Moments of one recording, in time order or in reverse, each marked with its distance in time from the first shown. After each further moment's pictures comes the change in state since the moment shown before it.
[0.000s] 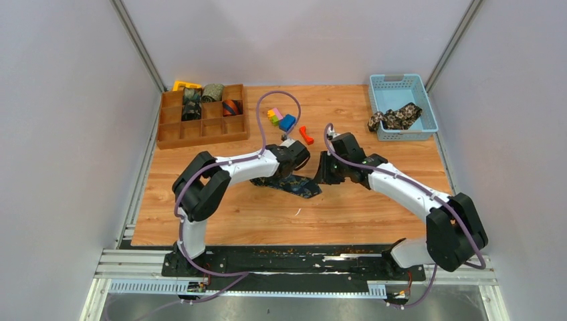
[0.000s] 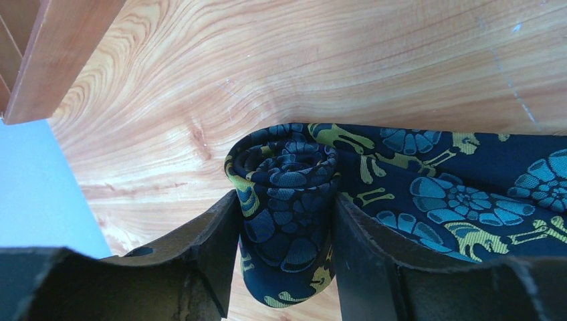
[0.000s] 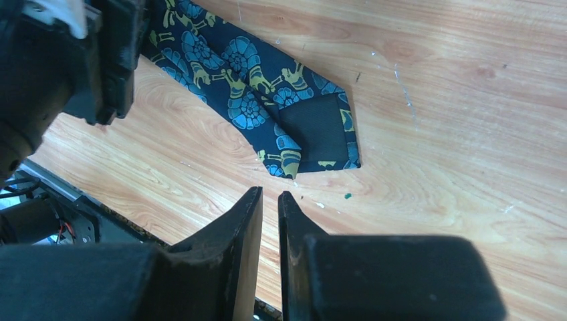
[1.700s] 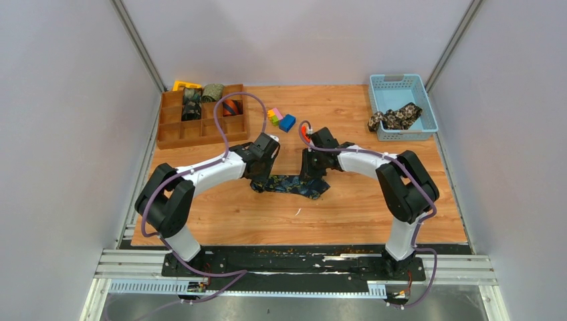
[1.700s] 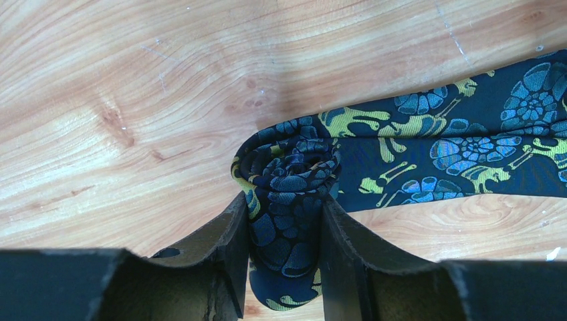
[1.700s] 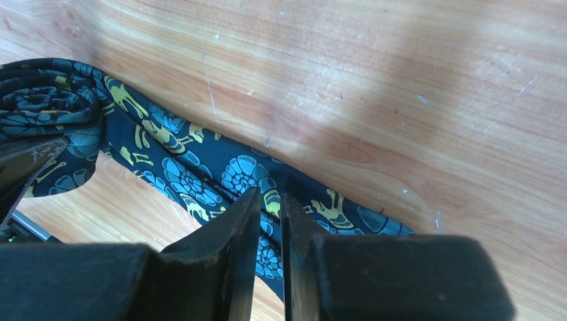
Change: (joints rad) left arm 0.166 -0.266 -0.247 0.185 0.444 0.002; right arm 0.004 0.436 0.202 0.118 -0.057 -0.030
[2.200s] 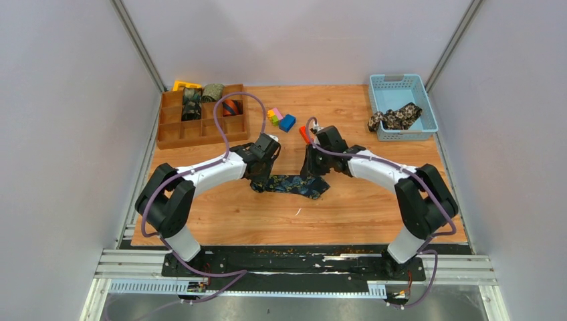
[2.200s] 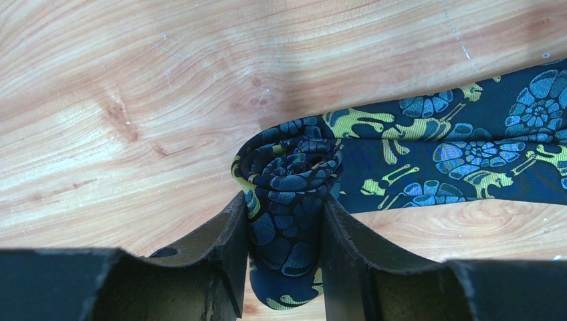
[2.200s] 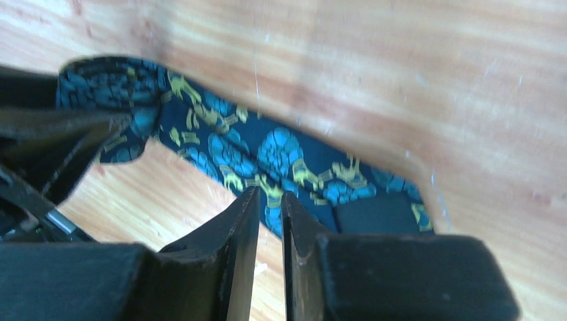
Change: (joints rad) left arm 0.000 0.000 0.000 -0.004 -0.028 -0.028; right arm 0.016 -0.216 -0.120 0.037 0.033 0.014
